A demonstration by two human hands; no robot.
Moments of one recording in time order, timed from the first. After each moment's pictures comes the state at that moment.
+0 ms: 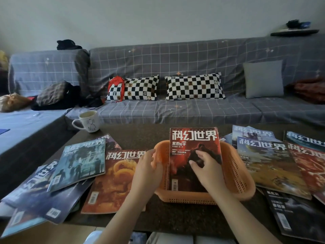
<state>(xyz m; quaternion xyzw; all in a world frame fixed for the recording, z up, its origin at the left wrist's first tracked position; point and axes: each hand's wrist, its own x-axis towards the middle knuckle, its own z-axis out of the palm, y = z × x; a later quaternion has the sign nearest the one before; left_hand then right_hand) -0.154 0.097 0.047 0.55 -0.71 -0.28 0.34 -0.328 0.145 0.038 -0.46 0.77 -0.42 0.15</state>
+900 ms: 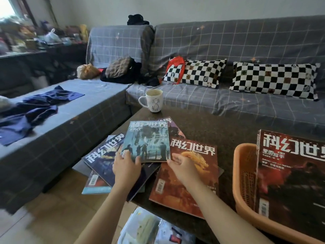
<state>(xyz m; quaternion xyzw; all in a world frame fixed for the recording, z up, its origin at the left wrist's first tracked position) 0.086 0.002 -0.021 0.81 -0.53 -0.15 0.21 -0.094 0.004 -0.017 -0.56 0.61 -0.36 0.43</state>
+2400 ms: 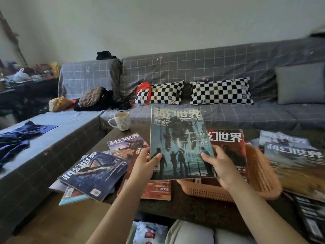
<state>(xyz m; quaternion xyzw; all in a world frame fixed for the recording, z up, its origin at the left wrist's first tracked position) -0.078 0.109 0.065 0.47 -0.53 -0.52 0.47 -0.302 0.154 0.067 -0.36 0.54 -0.58 0.49</state>
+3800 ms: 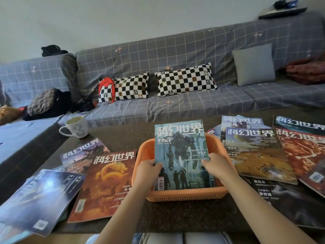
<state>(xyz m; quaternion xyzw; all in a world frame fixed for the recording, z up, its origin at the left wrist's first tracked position) -0.207 0.080 0.027 0.60 -0.65 -0.41 0.24 -0.413 0.151 0.030 -0.42 0.83 -0.24 0.28</state>
